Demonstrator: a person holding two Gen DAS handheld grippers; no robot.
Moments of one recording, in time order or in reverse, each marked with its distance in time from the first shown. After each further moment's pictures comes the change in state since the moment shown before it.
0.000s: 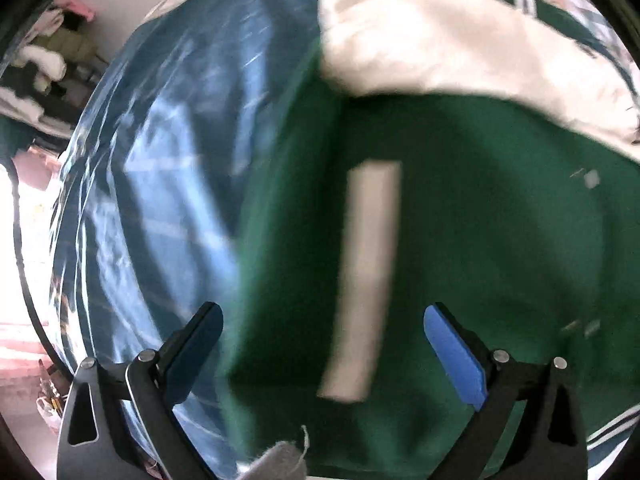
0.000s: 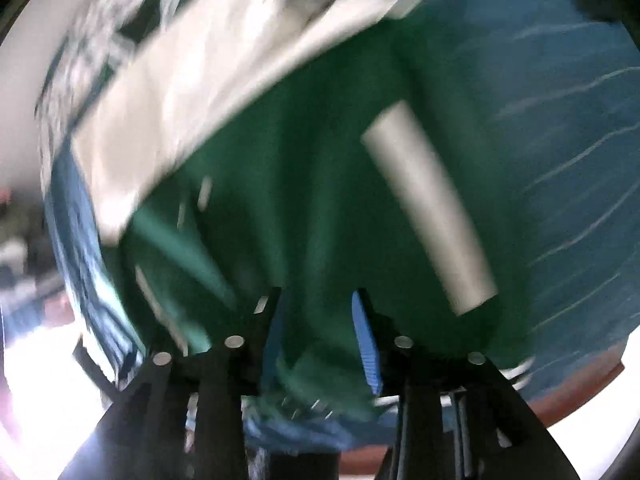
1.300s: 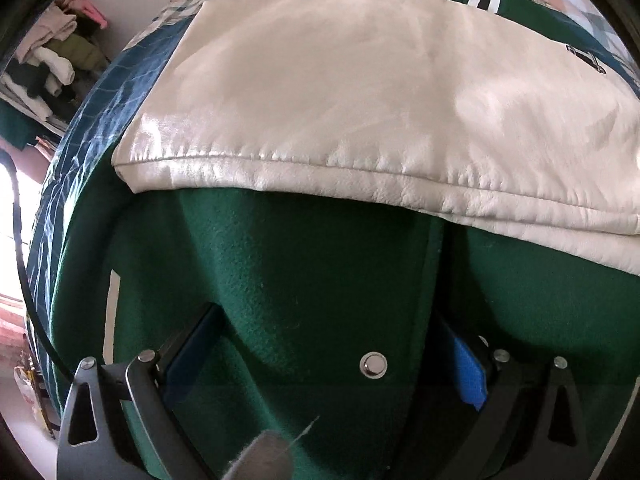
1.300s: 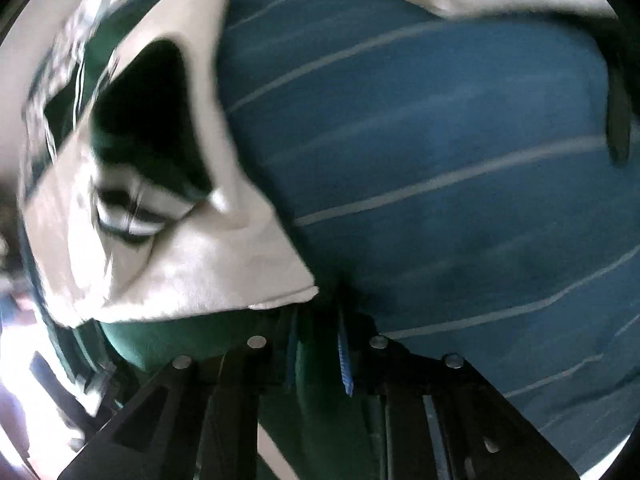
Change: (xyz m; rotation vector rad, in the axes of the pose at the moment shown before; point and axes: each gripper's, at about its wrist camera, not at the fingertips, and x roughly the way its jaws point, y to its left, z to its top) left arm 0.042 -0.174 0.074 -0.118 -0.088 0.063; right arm 0.050 -0.115 0.212 -0.224 -0.012 -0.077
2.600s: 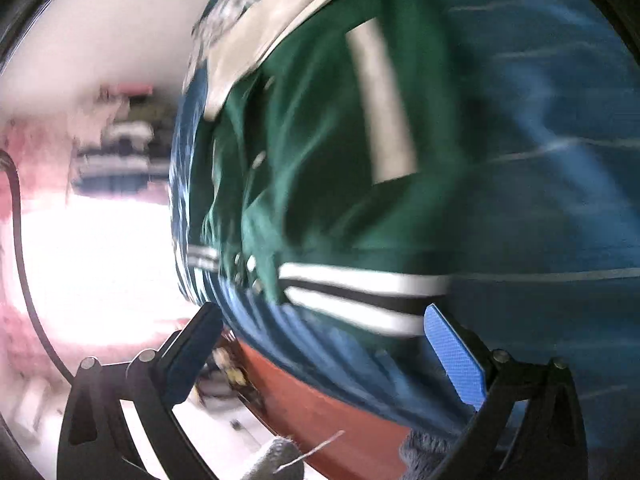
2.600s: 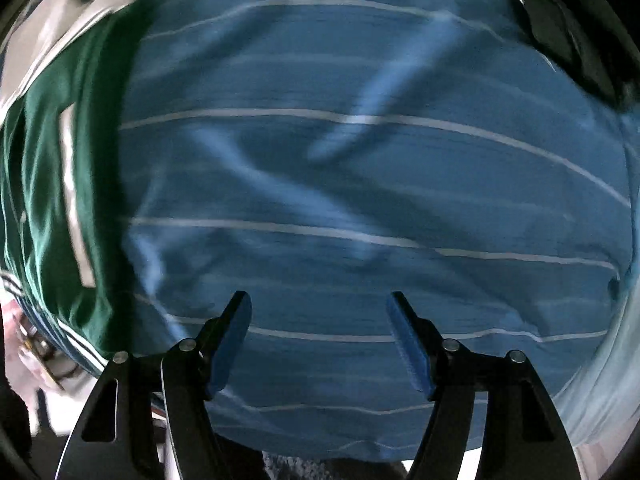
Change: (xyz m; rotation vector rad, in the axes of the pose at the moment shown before) left arm -0.162 -0.231 -0.262 0.363 0.117 0.574; right arm -0.058 -0.181 -0.150 -0.268 0.235 -0.235
